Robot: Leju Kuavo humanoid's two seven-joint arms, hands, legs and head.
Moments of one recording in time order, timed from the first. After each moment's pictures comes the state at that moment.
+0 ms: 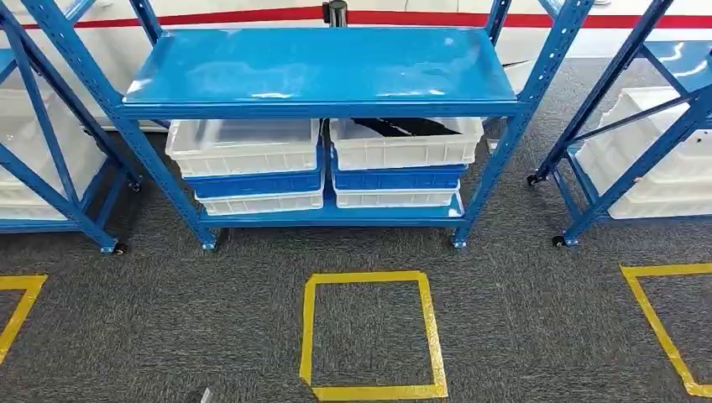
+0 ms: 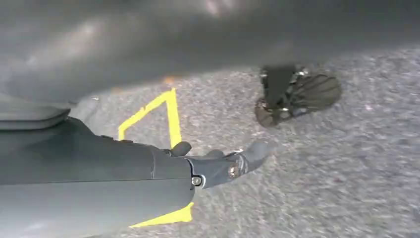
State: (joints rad) left arm -0.13 -0.08 0.30 -0.18 0.04 0.20 0.13; right arm -0.05 -0.01 0.22 -0.17 -0.46 -0.07 0.05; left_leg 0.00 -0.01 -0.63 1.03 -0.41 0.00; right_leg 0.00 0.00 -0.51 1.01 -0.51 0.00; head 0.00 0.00
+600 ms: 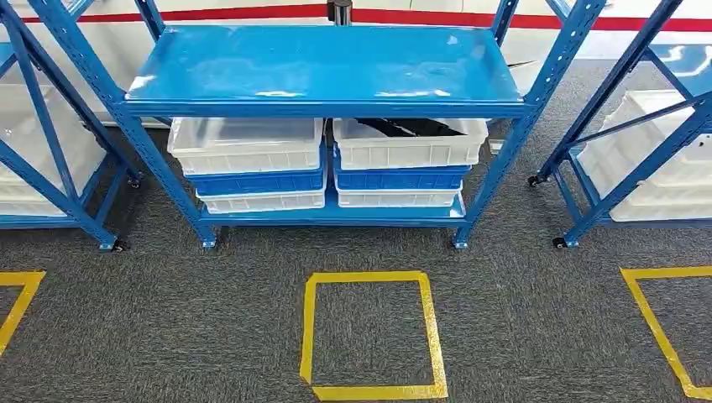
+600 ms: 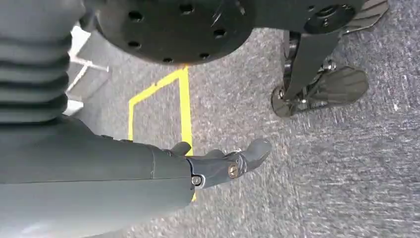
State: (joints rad) left arm 0.00 -0.06 0.19 -0.26 0.03 0.13 0.11; right arm 0.03 -0.01 0.15 -0.25 -0.27 -0.06 0.06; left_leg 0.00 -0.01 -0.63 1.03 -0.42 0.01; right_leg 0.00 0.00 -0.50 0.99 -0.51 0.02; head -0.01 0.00
